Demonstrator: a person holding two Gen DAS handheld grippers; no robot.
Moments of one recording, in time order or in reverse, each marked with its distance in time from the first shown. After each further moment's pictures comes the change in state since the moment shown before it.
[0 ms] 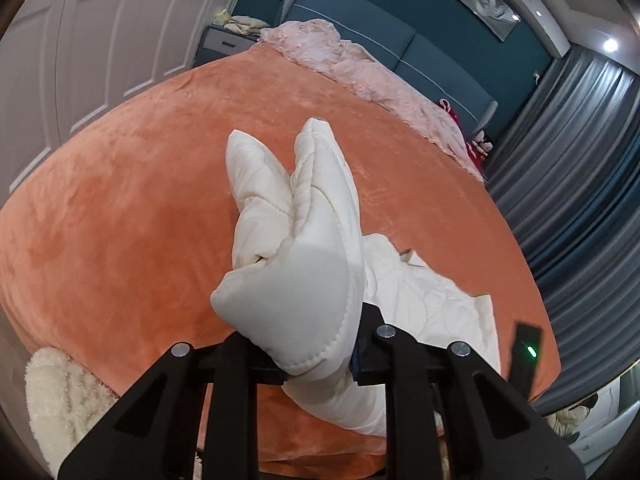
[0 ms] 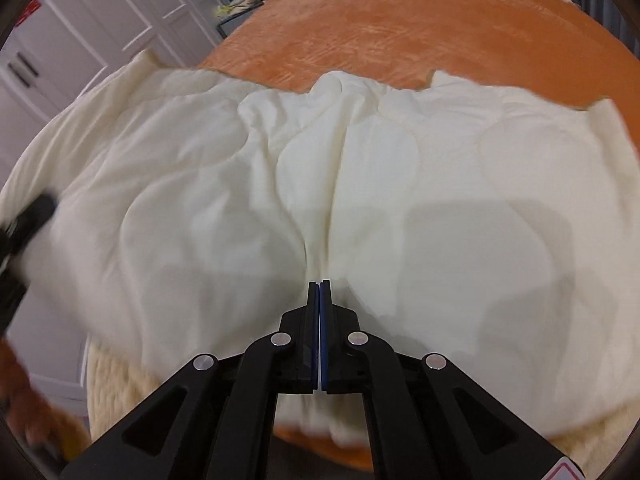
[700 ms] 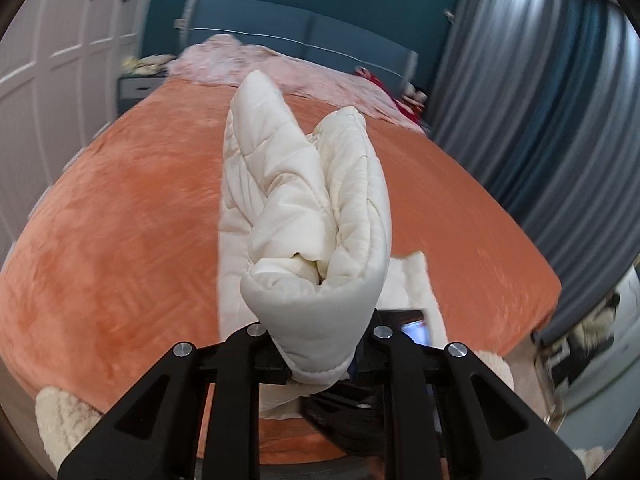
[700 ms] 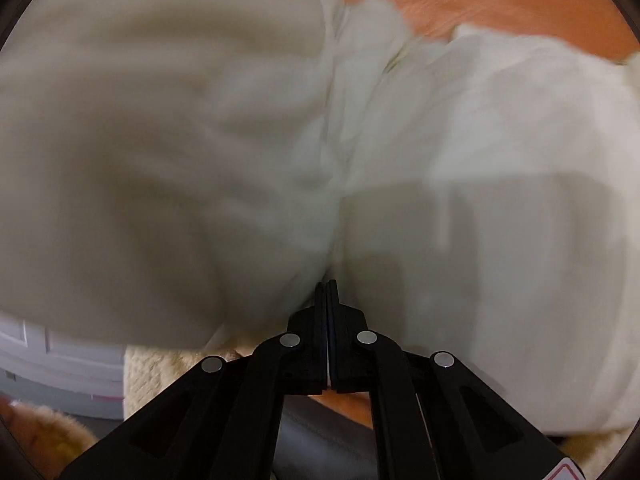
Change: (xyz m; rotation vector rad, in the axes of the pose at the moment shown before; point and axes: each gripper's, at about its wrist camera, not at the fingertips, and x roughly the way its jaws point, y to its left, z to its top) left arm -0.025 -0.124 -0.042 0.362 0.034 -0.101; right arm -0.008 -0.004 -0.025 0.050 0.016 0.176
